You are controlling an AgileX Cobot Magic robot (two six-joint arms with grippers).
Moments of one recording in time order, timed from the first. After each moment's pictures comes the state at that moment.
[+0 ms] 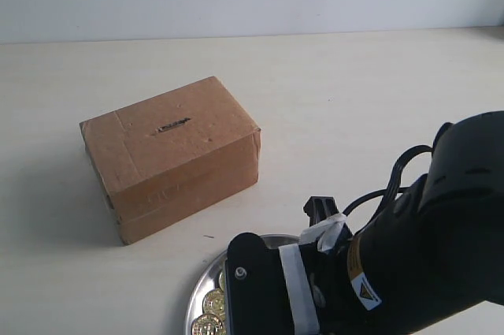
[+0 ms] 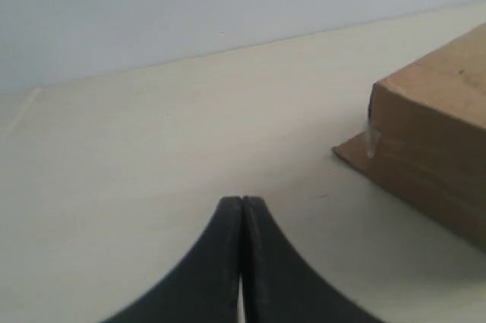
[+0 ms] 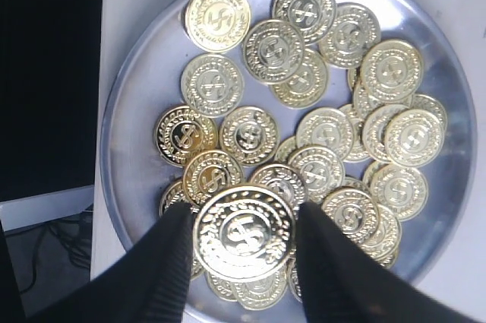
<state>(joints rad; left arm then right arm) -0.06 0.00 0.00 0.12 0.35 0.13 0.98 1.40 -0.71 0.08 0.71 -0.62</state>
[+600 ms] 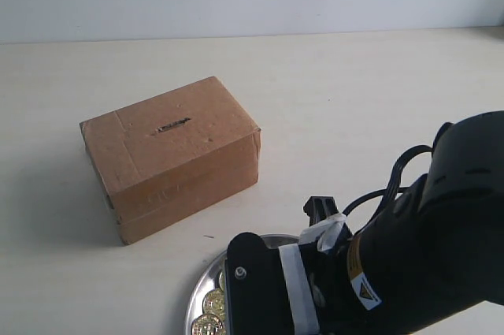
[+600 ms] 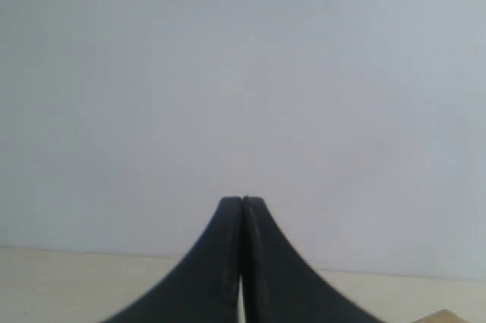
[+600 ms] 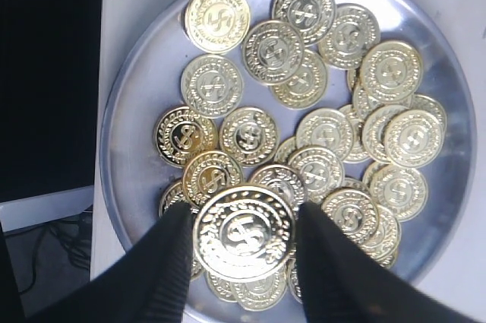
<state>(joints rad) -0.06 0.00 0.00 -0.10 -0.15 -0.01 0.98 1.40 -0.71 0.08 0.71 -0.62</state>
